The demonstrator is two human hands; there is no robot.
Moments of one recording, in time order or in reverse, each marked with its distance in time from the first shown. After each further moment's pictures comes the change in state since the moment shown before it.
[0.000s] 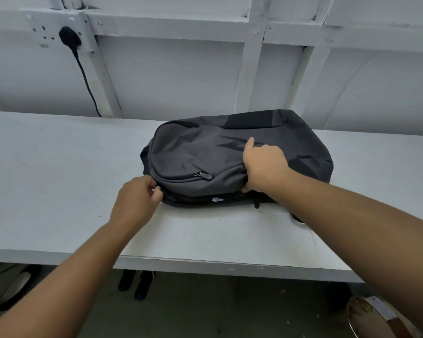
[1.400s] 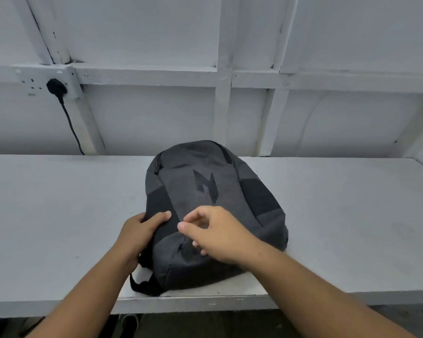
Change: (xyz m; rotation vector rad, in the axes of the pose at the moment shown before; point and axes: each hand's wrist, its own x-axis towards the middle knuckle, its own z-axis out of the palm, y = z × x) left_hand -0.009 0.046 0.011 -0.847 -0.330 -0.432; right_hand -0.106 -0.042 -0.024 1.368 -0.095 -0.100
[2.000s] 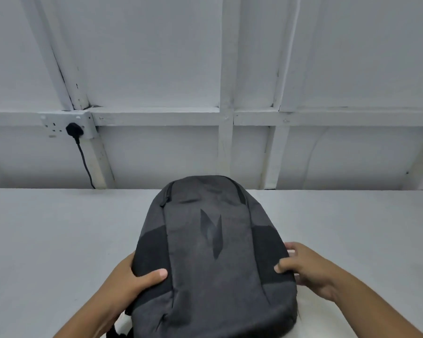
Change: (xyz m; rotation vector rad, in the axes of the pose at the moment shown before) left_hand -0.029 0.009 -0.027 0.136 -0.143 0.168; right_hand 0.008 0.135 -0.128 0.481 0.126 0.416
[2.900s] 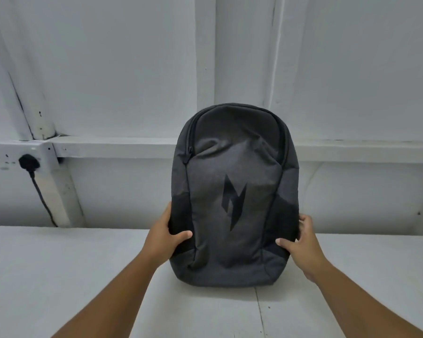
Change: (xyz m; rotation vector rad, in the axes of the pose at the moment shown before) left_hand 0.241 0.094 0.104 0.273 0.192 0.430; right_hand 0.169 -0.077 -0.107 0.003 0.338 -0.593
